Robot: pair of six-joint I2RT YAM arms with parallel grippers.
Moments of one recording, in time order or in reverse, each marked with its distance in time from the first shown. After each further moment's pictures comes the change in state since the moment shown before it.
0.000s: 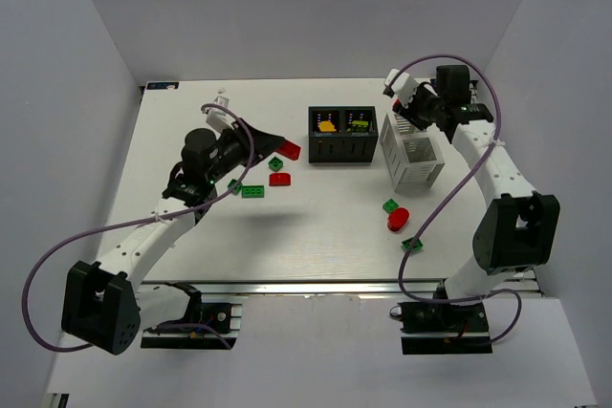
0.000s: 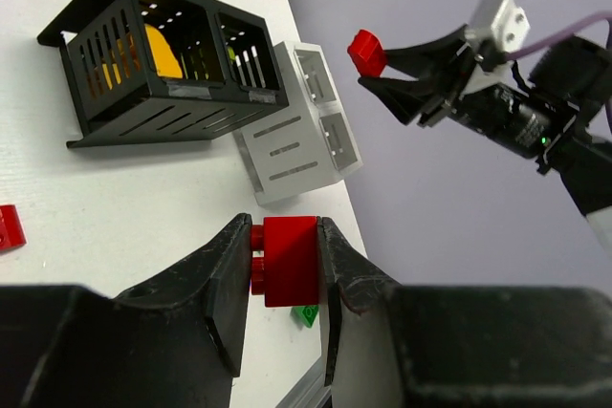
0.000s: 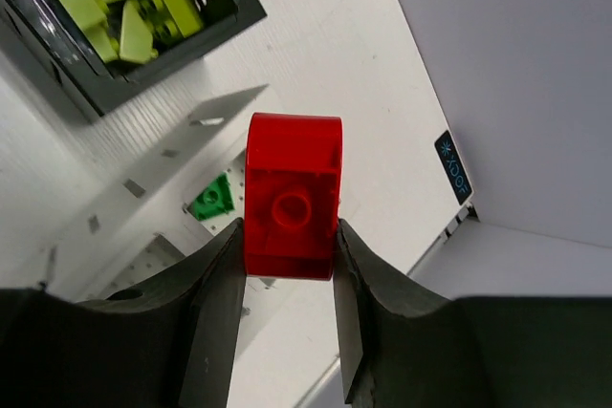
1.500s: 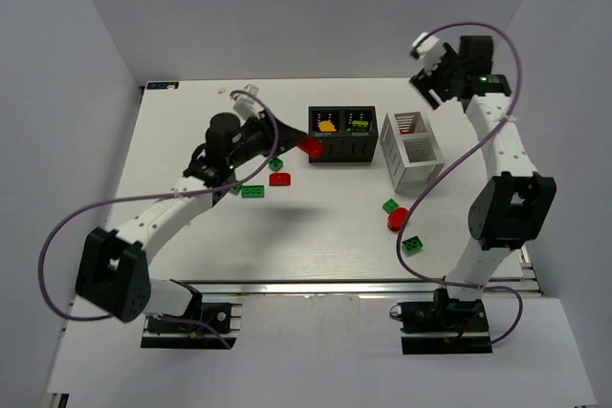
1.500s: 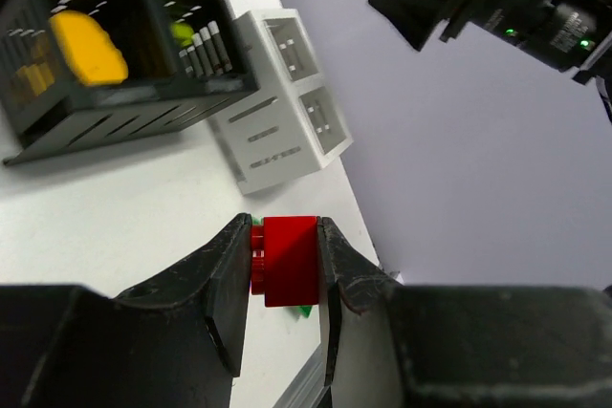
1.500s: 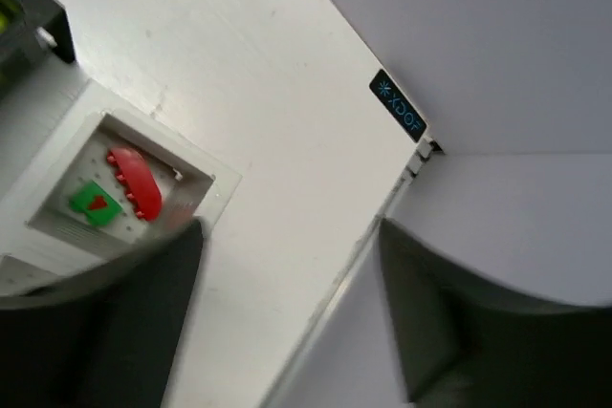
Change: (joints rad) left arm -0.086 0.142 0.122 -0.007 0.026 0.050; right arm -0.088 0.212 0.362 -0.150 0.115 0.060
